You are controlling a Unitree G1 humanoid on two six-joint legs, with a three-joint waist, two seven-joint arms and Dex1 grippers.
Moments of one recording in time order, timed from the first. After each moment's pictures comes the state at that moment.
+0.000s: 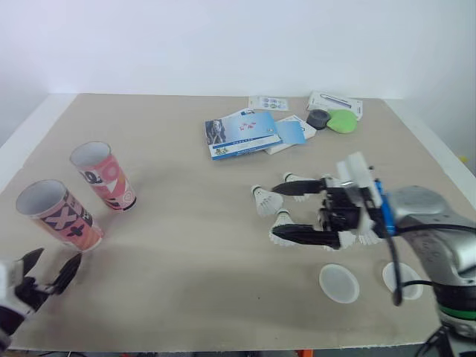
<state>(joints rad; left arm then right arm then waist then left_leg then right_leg) 0.35 0.41 0.66 -0.16 -0.42 0.18 -0.71 -0.46 -0.74 0.03 -0.35 0.66 0.56 1.14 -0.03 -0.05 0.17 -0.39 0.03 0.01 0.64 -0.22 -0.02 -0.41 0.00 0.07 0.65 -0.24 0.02</state>
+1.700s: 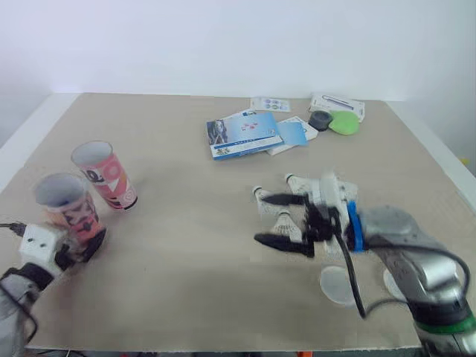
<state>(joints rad) 0.33 0.72 0.47 -0.18 -0.31 0.04 -0.74 -0.09 -0.71 -0.03 -0.56 0.62 0.59 0.95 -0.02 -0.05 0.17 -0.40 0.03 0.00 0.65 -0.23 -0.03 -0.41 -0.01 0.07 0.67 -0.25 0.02</state>
